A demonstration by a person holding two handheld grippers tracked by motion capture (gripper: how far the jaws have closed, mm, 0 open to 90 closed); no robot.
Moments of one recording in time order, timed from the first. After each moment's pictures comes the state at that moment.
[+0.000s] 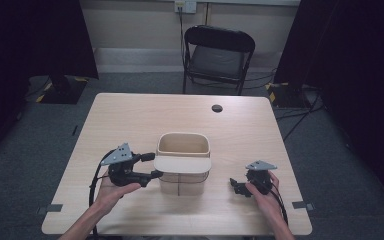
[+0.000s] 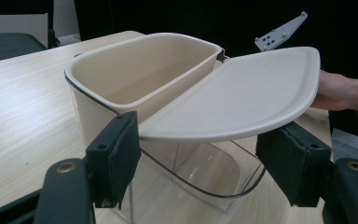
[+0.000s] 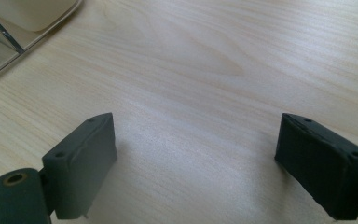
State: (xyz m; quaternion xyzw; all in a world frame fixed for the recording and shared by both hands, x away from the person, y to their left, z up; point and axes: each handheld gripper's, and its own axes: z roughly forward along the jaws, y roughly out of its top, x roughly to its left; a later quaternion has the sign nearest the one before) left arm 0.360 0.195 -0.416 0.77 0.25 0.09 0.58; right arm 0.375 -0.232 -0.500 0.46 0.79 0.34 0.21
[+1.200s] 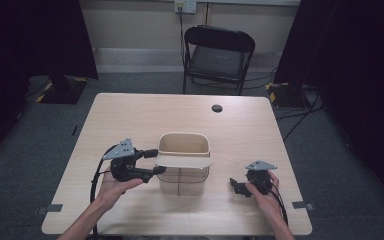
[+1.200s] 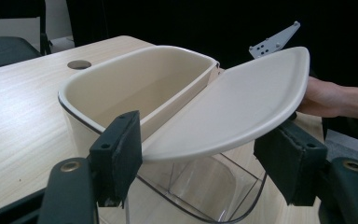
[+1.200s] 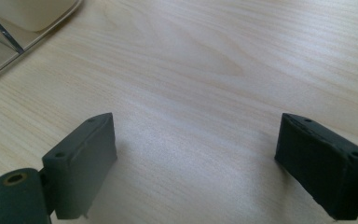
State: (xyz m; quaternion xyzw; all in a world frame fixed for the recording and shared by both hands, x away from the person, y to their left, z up) left arm 0.369 0.188 -0.405 0.77 0.24 0.08 0.58; right arm 0.375 -0.232 -0.500 0.46 0.79 0.34 0.21
